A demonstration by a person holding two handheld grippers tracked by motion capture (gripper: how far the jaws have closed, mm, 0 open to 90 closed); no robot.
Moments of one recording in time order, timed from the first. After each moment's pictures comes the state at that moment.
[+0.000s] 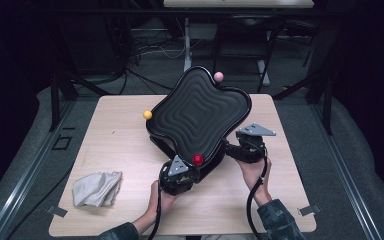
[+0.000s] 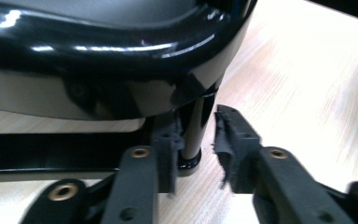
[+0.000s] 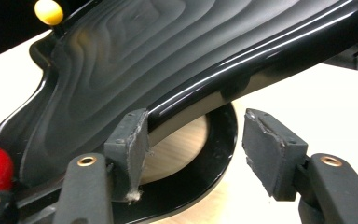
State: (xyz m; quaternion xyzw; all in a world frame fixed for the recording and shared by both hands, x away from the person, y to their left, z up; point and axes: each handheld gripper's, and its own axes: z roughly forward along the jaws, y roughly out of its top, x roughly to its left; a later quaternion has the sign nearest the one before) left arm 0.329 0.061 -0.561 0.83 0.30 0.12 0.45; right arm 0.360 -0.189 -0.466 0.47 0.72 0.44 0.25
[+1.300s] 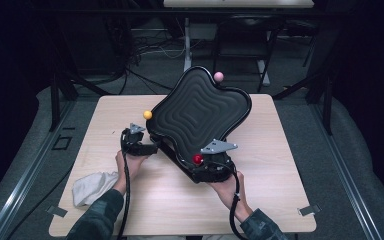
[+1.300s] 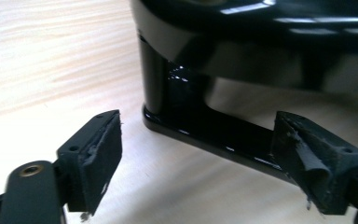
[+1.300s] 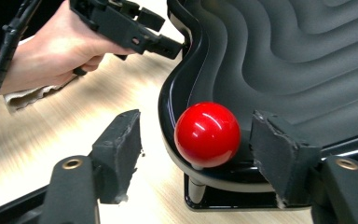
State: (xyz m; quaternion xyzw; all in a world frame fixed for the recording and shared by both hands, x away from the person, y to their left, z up) left arm 0.449 0.179 -0.555 0.76 0.48 0.22 0.38; right arm 0.321 -0.105 -0.471 0.37 0.81 0.42 0.17
